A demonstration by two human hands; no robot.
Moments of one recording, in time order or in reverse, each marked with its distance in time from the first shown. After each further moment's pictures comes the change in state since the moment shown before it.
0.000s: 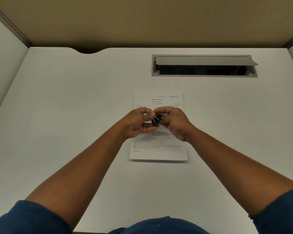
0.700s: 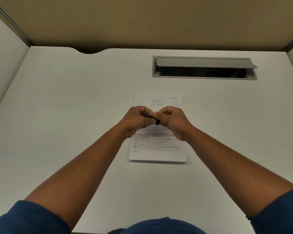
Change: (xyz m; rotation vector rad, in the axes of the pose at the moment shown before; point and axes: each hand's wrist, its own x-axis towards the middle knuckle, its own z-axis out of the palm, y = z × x) left_hand 0.001 -0.002 -0.006 0.315 0.089 0.250; right_hand 0.006 -0.003 0.002 -0.048 0.083 0.013
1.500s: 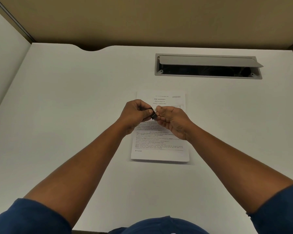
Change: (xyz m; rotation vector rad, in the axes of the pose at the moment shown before) left_hand 0.010 -0.003 -0.010 -0.067 0.151 0.081; right_hand 0.007 0.001 0.002 0.163 -0.092 0.097
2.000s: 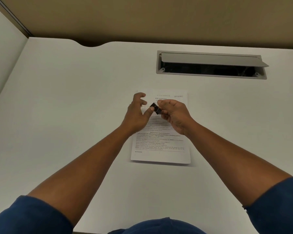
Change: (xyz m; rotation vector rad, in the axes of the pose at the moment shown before) left_hand 0.016 -0.026 0.001 0.505 0.081 0.256; right_hand 0.024 -0.005 0.001 -0.049 0.109 -0.096
